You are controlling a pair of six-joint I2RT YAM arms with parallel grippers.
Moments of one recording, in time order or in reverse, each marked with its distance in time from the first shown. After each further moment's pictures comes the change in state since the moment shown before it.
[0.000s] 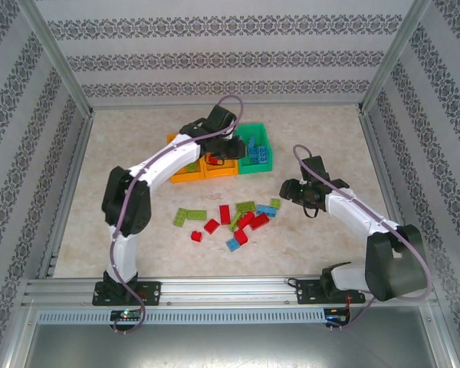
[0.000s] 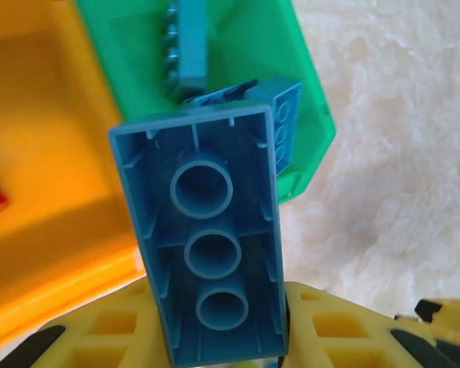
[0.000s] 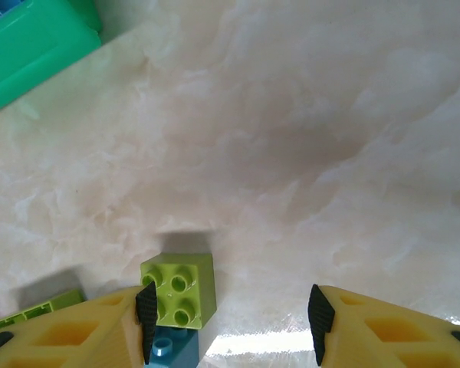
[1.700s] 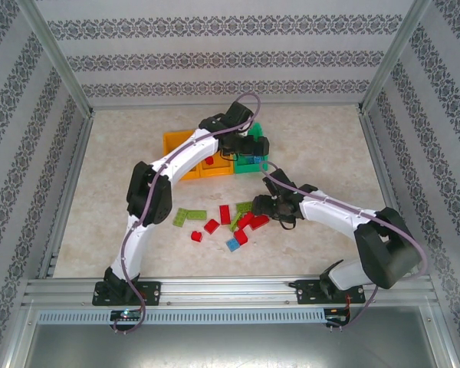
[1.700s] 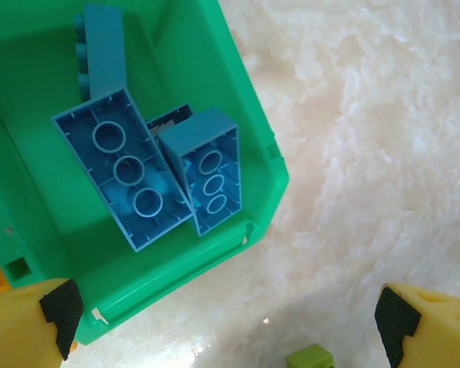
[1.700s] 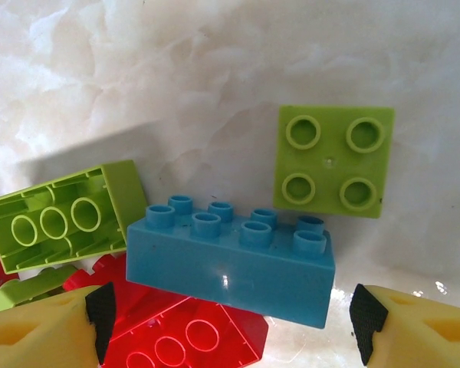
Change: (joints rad) left arm -0.037 0.203 0.293 -0.116 -0.016 0.002; right arm 0.323 0.122 0.016 -0.024 0.051 0.172
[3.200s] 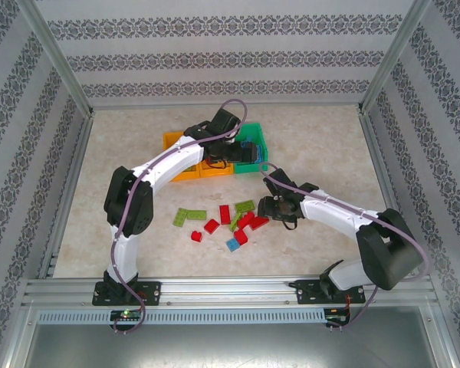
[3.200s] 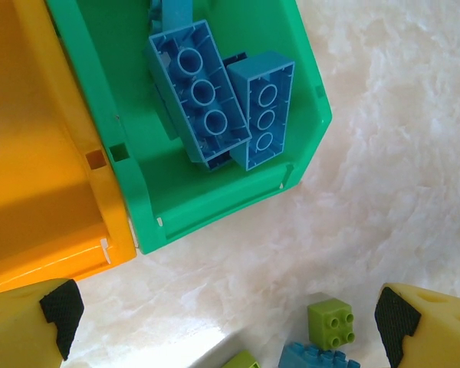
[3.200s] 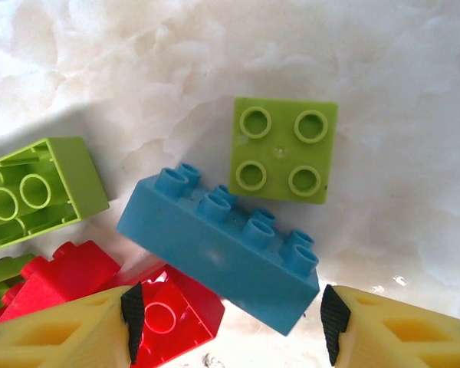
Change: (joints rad) left arm 0.015 -0.224 -0.335 0.103 -0.031 -0.031; right arm -0.001 -0.024 0.016 -0.084 0.049 -0.056
